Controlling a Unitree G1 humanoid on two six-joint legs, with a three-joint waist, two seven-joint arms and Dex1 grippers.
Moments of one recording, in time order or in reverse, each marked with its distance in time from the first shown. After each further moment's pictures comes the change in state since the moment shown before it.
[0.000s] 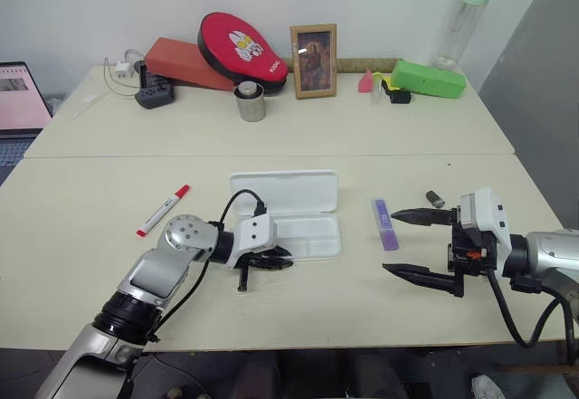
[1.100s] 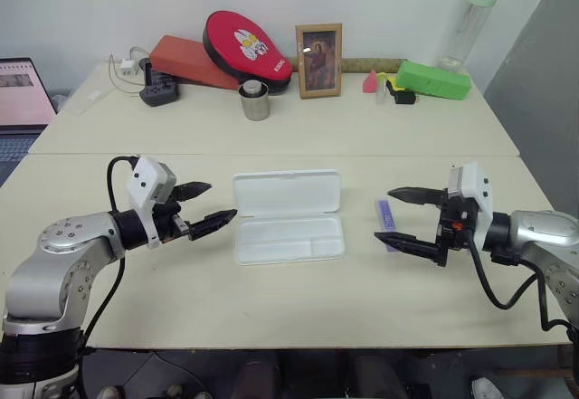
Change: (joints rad) left arm 0.218 0.102 0.593 -0.280 -0.418 0.409 0.302; right arm -0.167 0.056 0.095 0.163 -0.054 0.075 -0.101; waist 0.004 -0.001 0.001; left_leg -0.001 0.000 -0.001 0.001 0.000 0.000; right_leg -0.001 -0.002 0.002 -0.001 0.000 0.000
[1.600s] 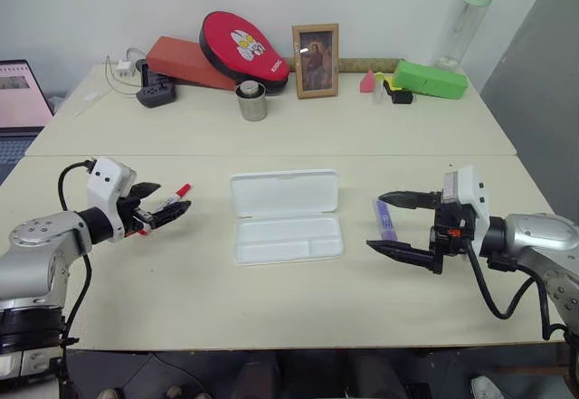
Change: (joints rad) left arm -0.150 0.072 -0.040 0.579 0.209 -0.218 0.049; right arm 0.001 0.020 -0.017 -0.123 0.085 0.012 0.023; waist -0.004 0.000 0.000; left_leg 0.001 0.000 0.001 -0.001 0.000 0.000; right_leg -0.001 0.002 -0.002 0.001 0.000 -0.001
